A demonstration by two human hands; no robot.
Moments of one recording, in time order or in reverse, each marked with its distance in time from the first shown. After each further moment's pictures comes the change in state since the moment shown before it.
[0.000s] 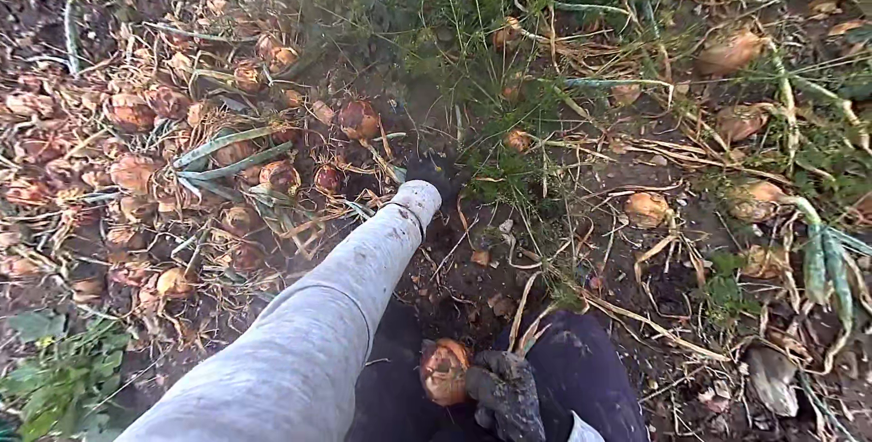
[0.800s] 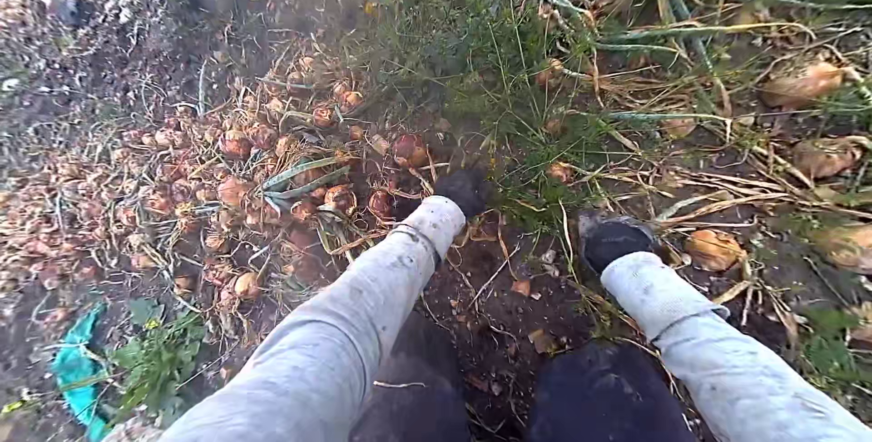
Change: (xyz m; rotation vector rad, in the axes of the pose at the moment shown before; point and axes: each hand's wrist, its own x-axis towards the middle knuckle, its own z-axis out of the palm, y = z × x) left_hand -0.037 -0.029 -0.059 -0.123 0.134 0.145; right_hand 0.119 -0.133 -0.123 -1.252 0.545 0.100
